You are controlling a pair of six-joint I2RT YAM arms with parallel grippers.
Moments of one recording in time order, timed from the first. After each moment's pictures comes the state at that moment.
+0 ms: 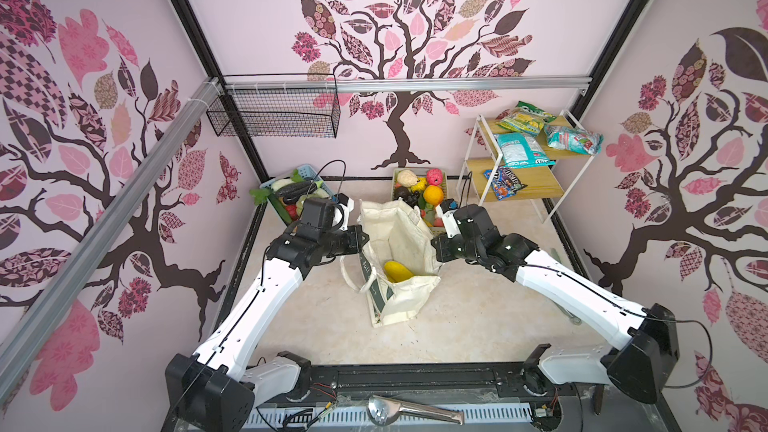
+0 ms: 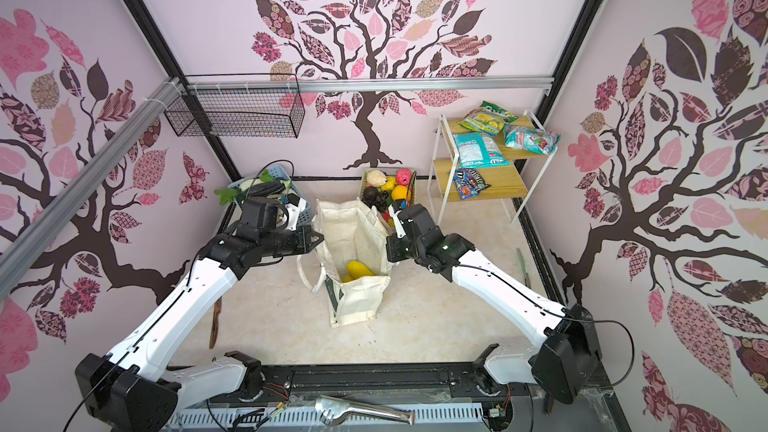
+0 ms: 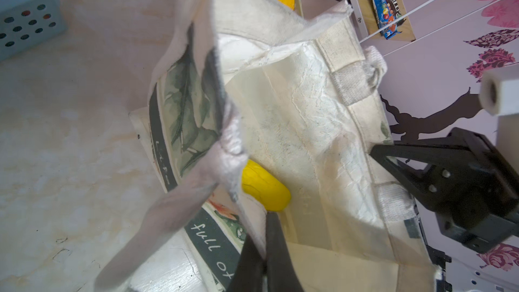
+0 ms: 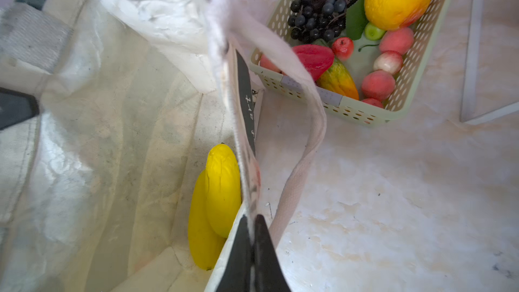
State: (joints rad) left arm -0.36 1.20 1.14 -0.69 0.34 -0.43; right arm 0.67 1.32 1.14 -0.53 -0.01 0.36
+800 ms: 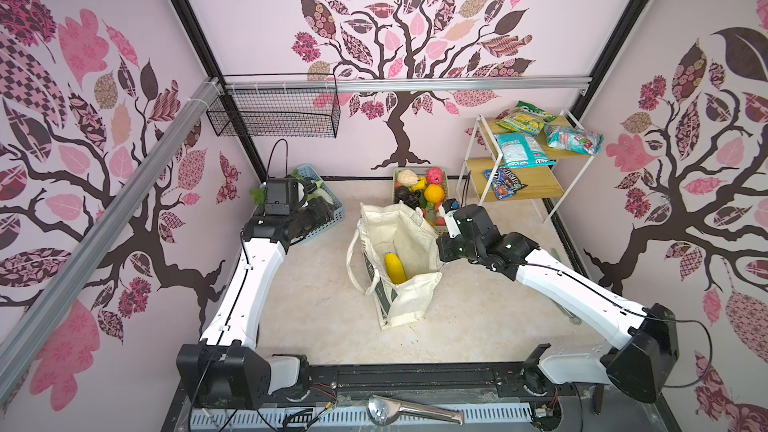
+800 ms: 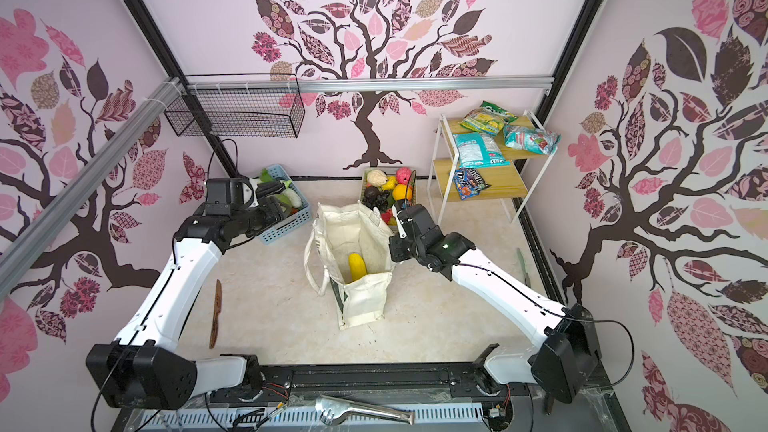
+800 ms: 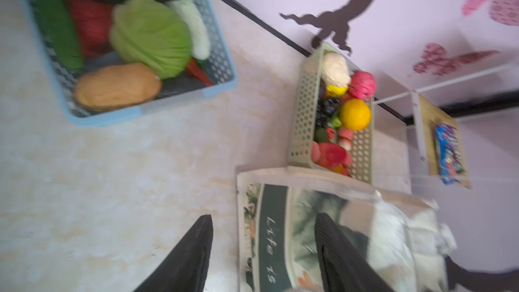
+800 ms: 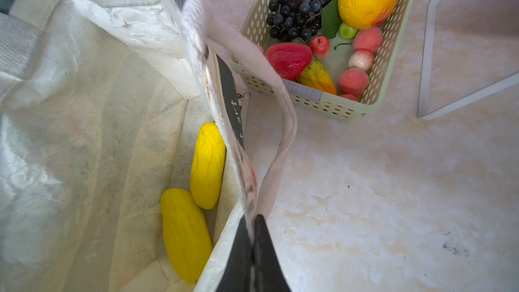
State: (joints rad) left arm -0.05 1.33 1.31 -0.72 0.13 -0.54; right arm 0.66 1.32 1.14 -0.56 0.05 0.33
